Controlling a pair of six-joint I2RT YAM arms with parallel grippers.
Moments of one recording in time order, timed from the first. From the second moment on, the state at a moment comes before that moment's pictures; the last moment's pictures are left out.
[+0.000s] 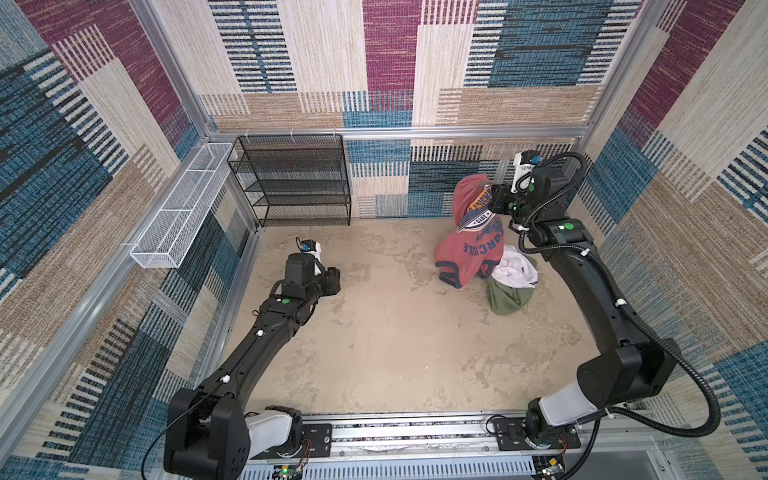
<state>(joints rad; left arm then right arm) -0.21 1.23 0.87 -0.22 0.03 -0.31 0.15 1.54 1.66 -0.39 -0.07 0.27</state>
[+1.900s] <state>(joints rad) -0.21 0.92 1.10 -0.80 -0.11 -0.35 0.66 1.93 2.29 -0.50 -0.36 0.26</state>
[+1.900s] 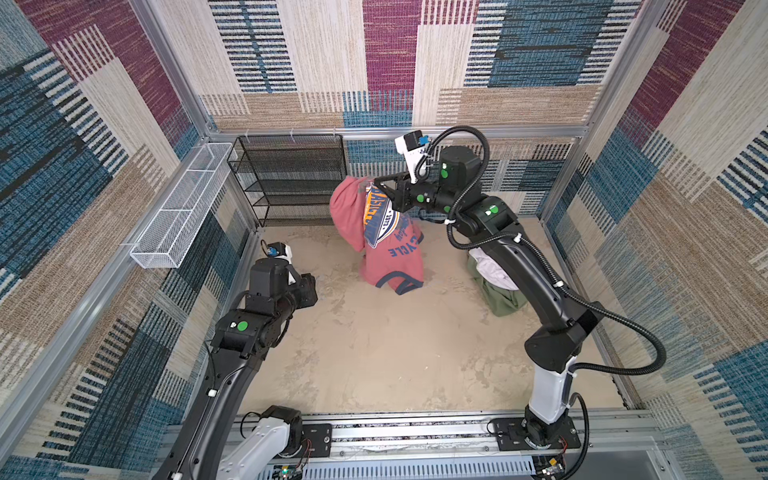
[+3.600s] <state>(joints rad) -0.22 0.90 0.90 -0.80 -0.03 -0.40 0.74 2.12 1.93 -0.25 -0.32 0.36</state>
